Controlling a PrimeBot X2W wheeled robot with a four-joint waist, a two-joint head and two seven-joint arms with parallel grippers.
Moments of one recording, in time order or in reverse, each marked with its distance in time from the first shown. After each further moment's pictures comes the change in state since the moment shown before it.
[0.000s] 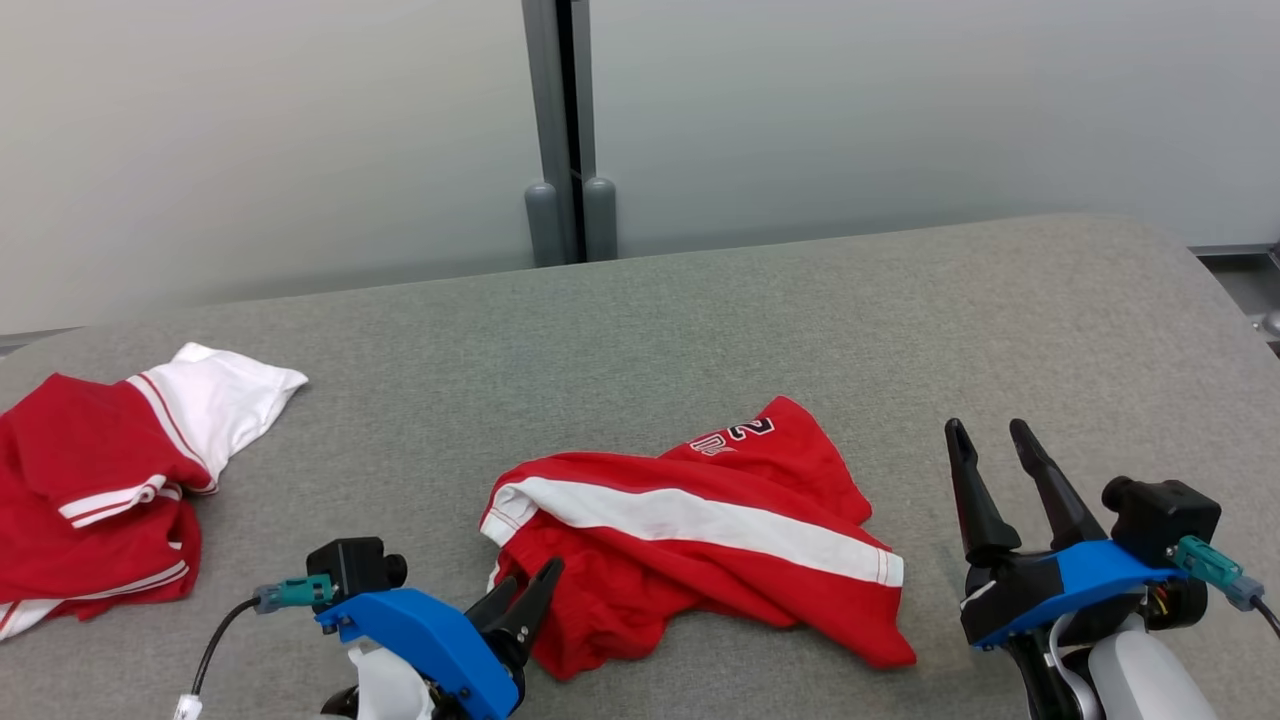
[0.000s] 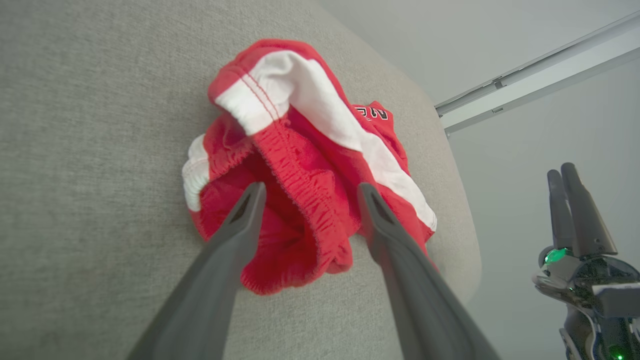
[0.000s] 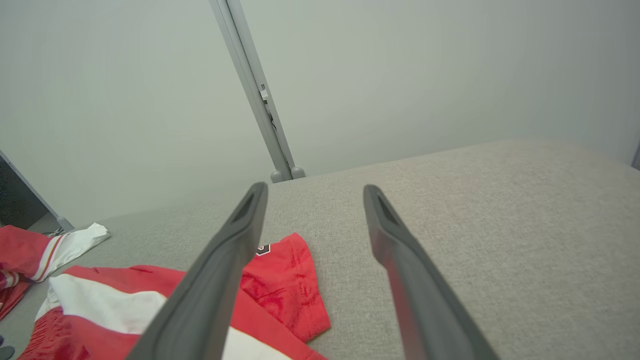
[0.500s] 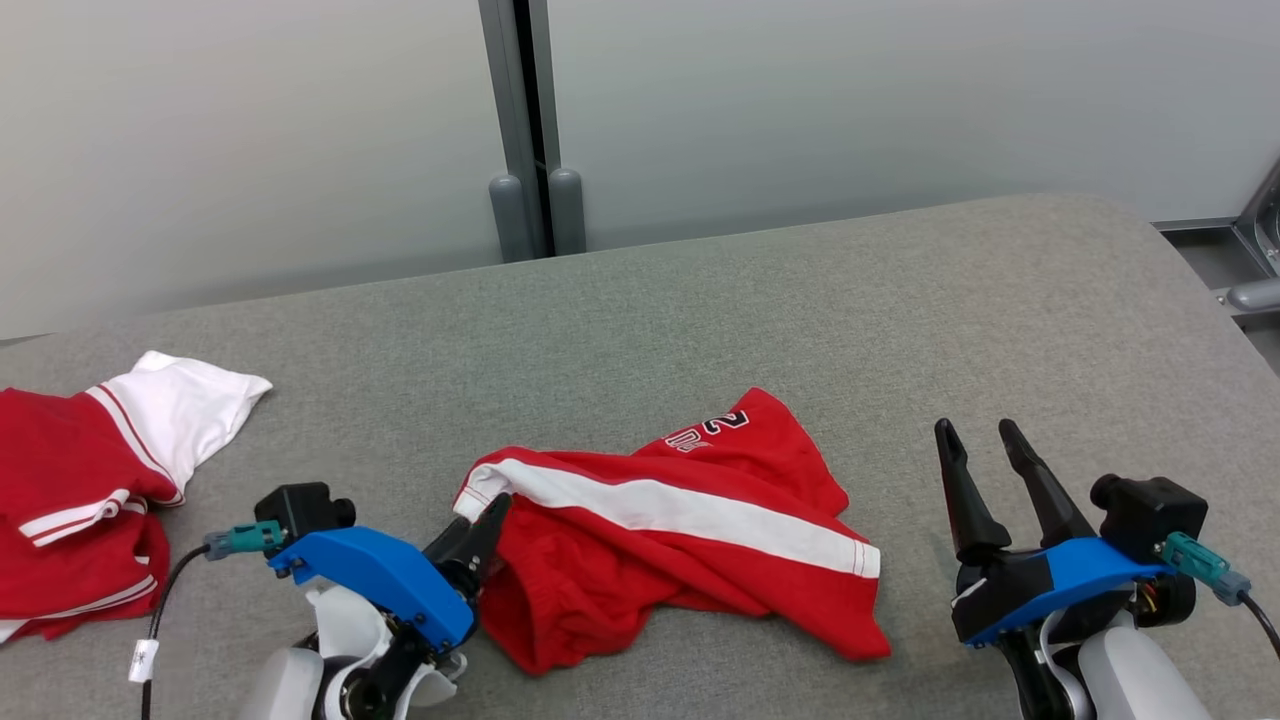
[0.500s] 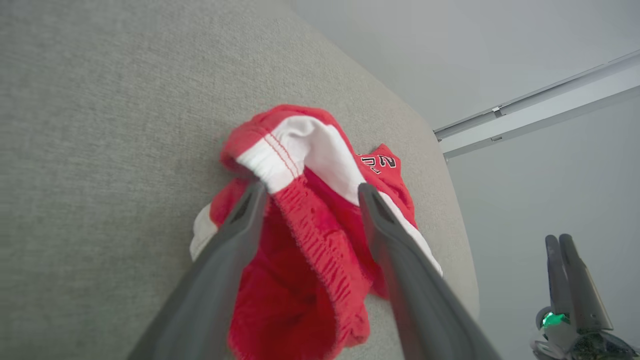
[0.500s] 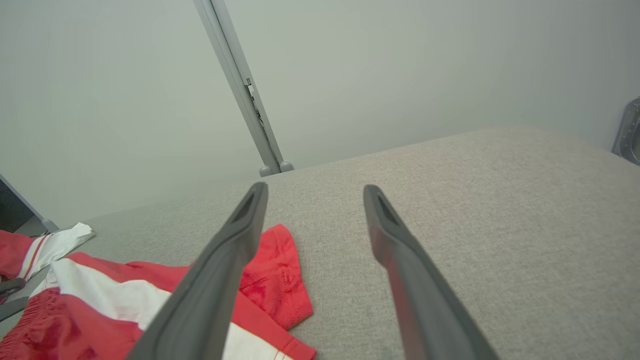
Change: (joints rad) left arm -0.163 0.019 0.054 0.202 -0.068 -0.030 -0.057; right arm -0.019 0.003 0.019 0.033 0.007 0.000 -0.010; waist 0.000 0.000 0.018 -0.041
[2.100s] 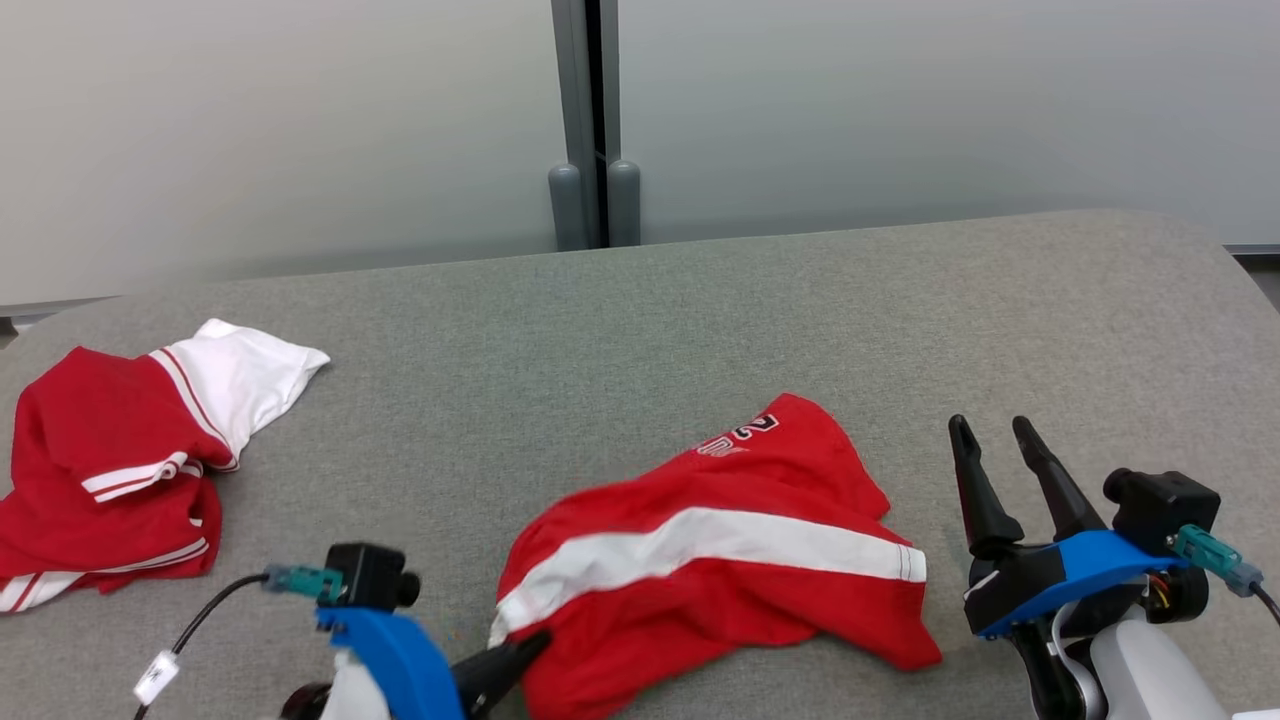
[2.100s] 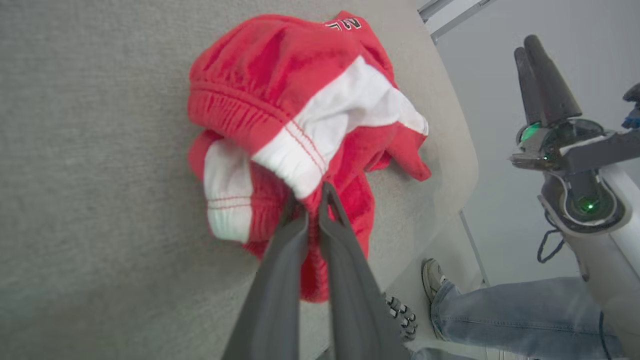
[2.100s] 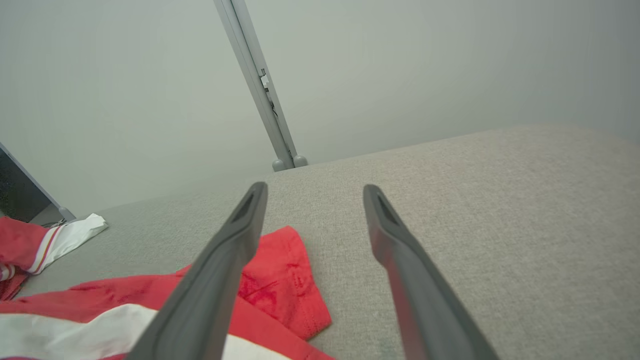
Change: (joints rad) left arm 0.094 0.311 -0.386 -0.300 -0.203 -0.019 0.116; right arm -0.017 -0.012 -0.011 0.033 0.011 0.000 -0.003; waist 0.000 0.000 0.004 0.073
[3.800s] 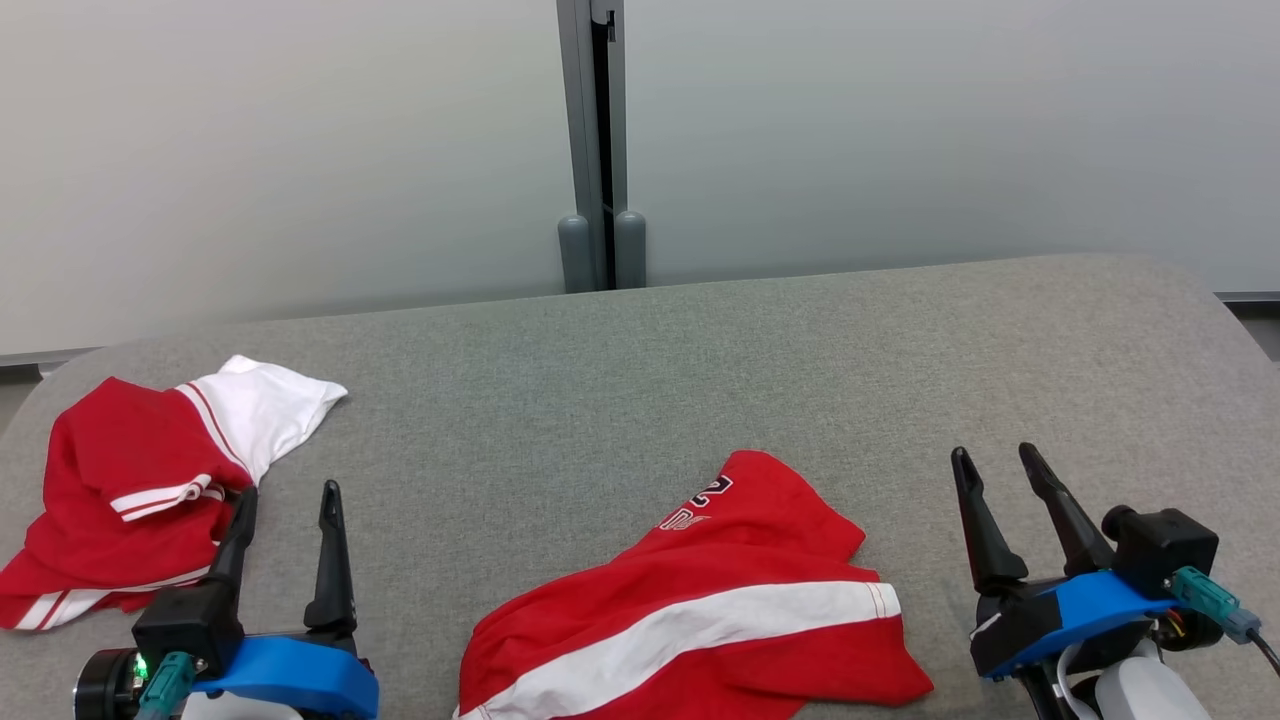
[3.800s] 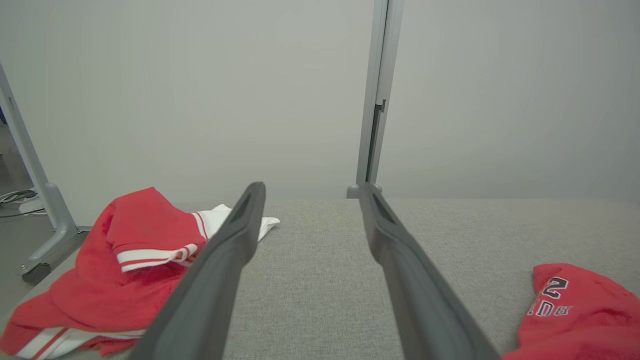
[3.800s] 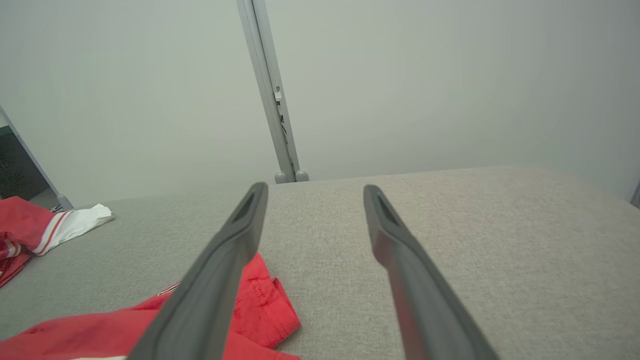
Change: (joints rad) left arm 0.072 -0.031 0.222 0.073 0.645 0.293 -0.764; right arm 0.077 -0.015 0.005 -0.066 -0.091 0.000 -0.027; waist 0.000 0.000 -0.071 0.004
